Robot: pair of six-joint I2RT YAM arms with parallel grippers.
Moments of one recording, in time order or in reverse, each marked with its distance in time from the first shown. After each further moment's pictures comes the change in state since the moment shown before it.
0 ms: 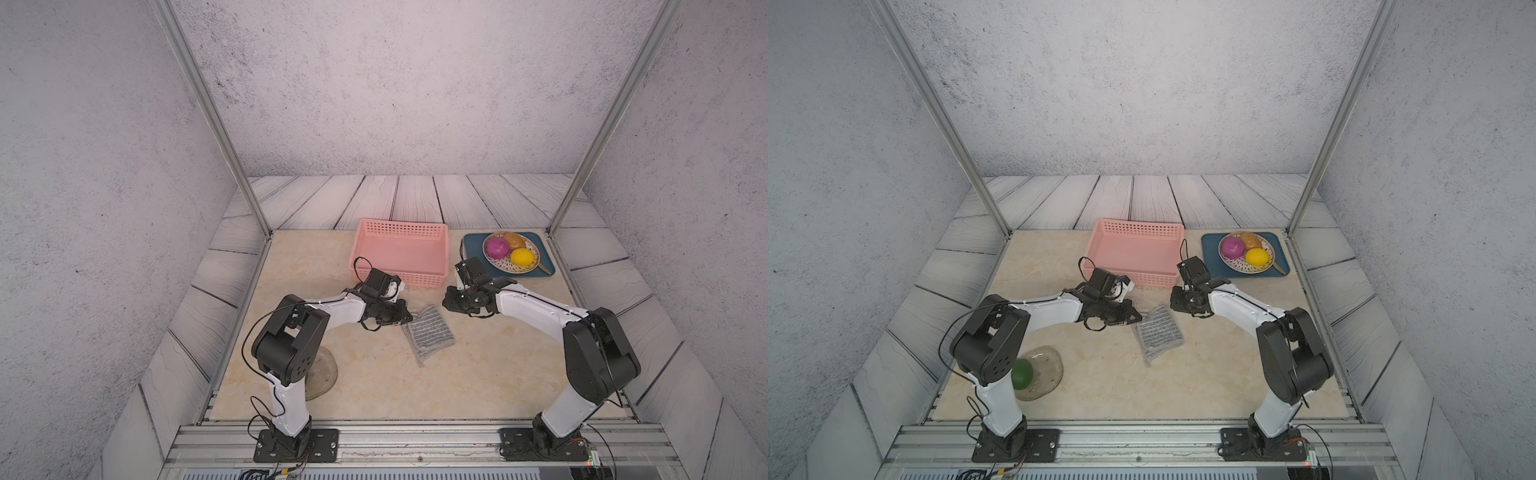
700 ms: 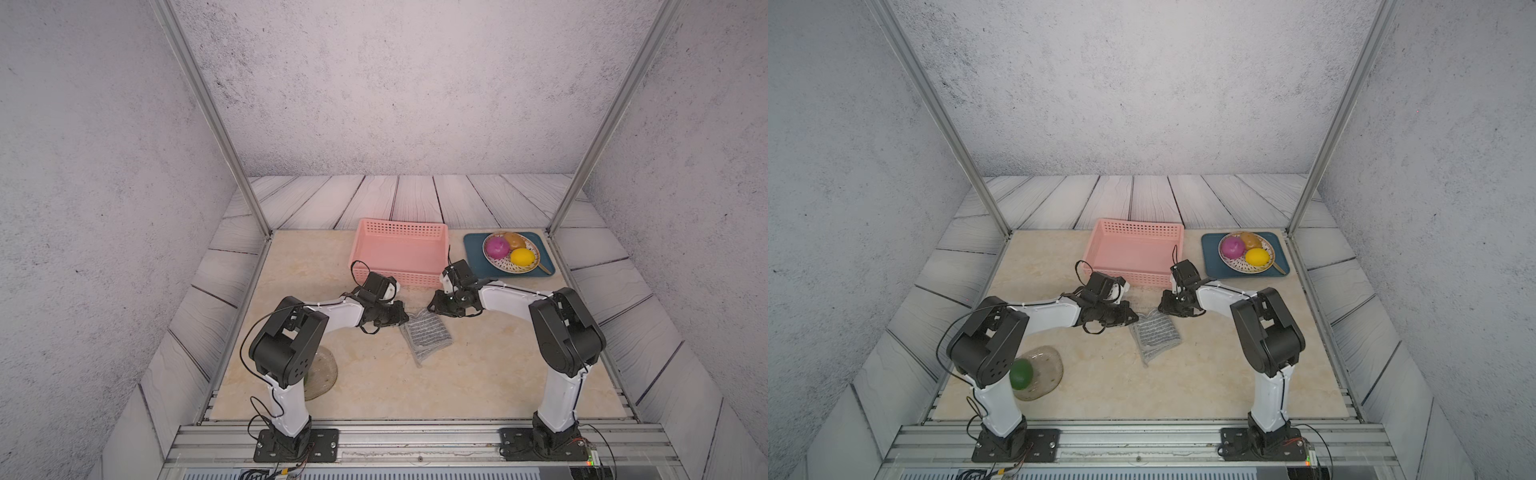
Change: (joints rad) left arm 0.000 -0.019 -0.052 0.069 -0.066 -0.037; right arm 0.000 0.199 0.033 0.115 -0.188 -0.011
